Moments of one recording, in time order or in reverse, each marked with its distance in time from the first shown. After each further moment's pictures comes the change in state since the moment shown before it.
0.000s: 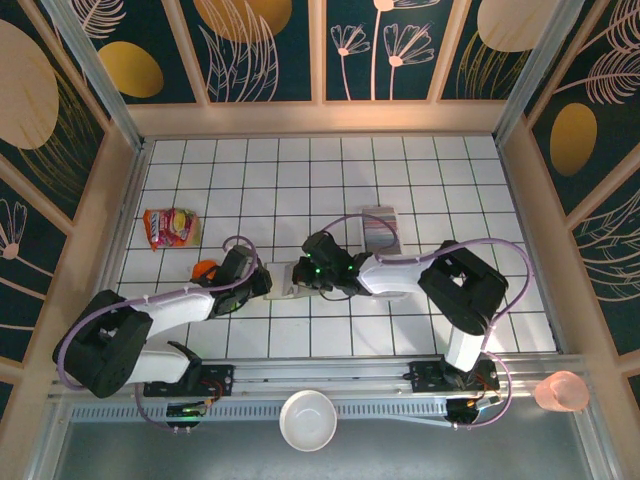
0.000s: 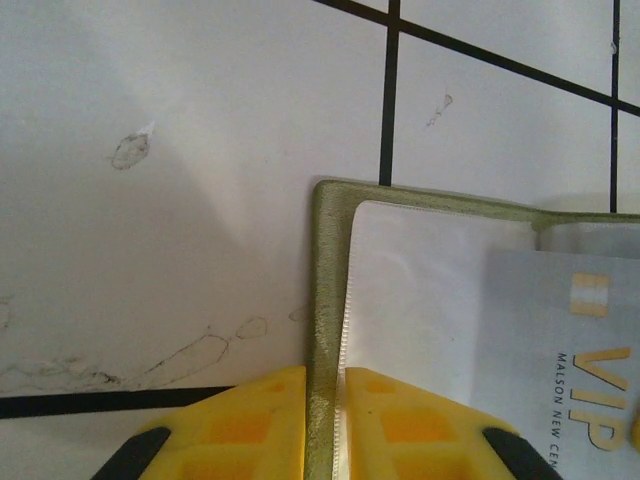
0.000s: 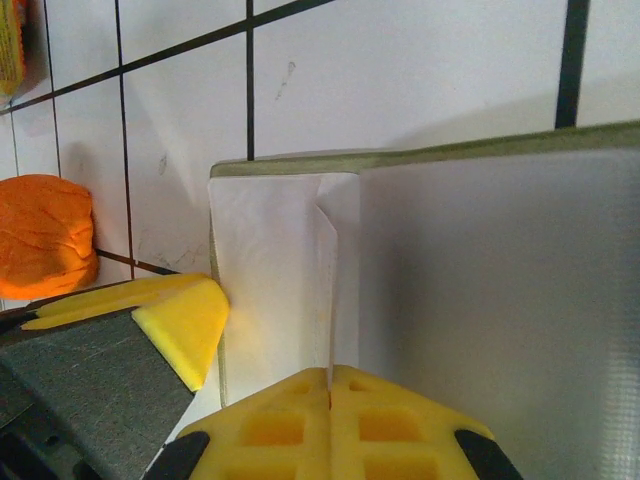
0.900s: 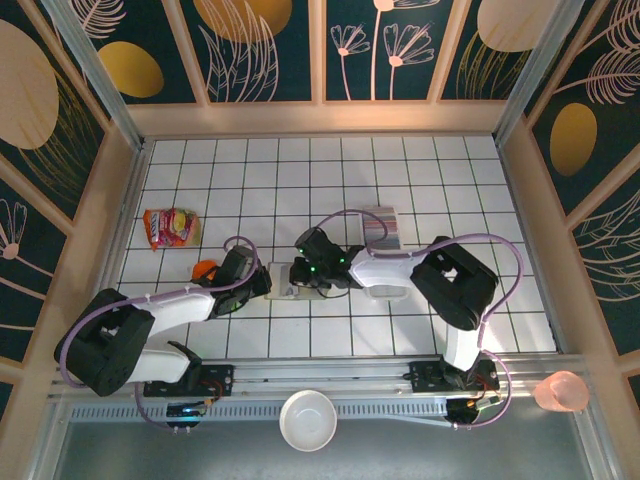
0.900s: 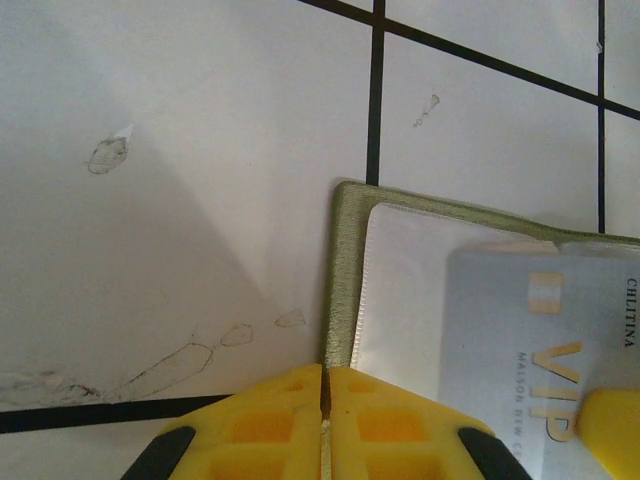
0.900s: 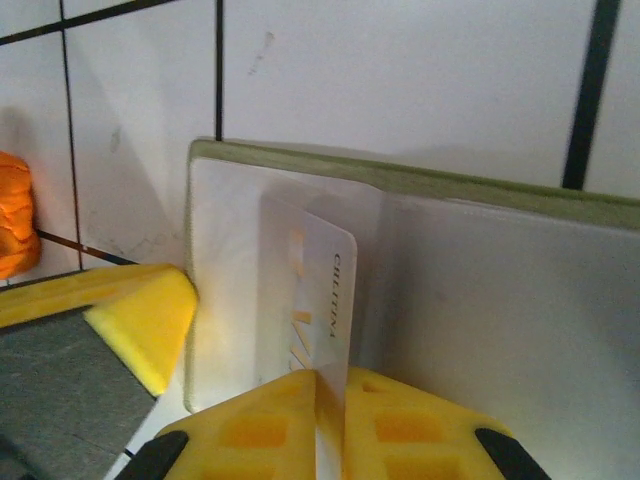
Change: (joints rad) left arm 0.002 0.009 -0.011 0.037 0.018 0.003; right arm 0.000 0.058 0.111 -0.151 -0.012 -0.079
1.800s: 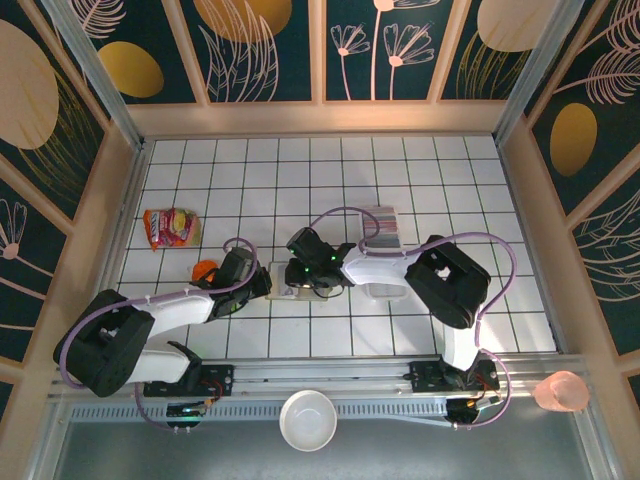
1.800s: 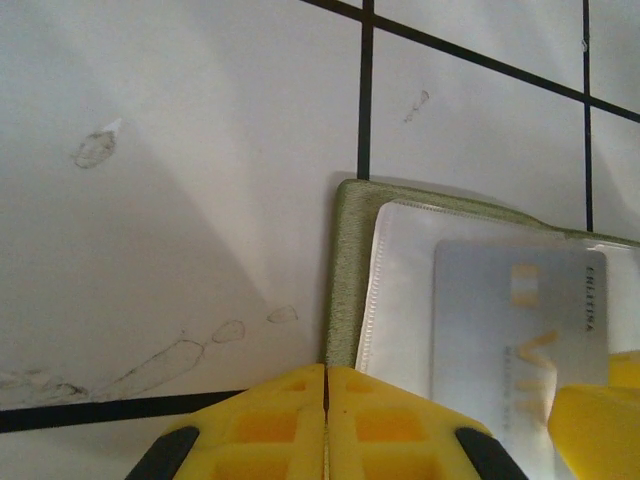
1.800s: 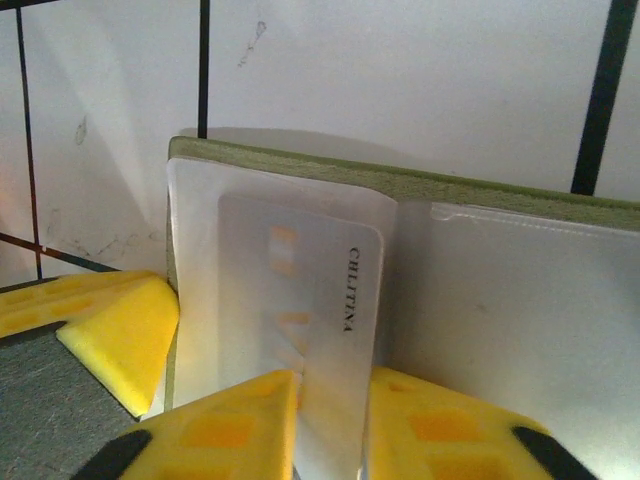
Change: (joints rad) left arm 0.000 -0.006 -0.024 0.039 0.017 0.000; right arm 0.026 0.035 0.076 -0.116 0.062 -0.032
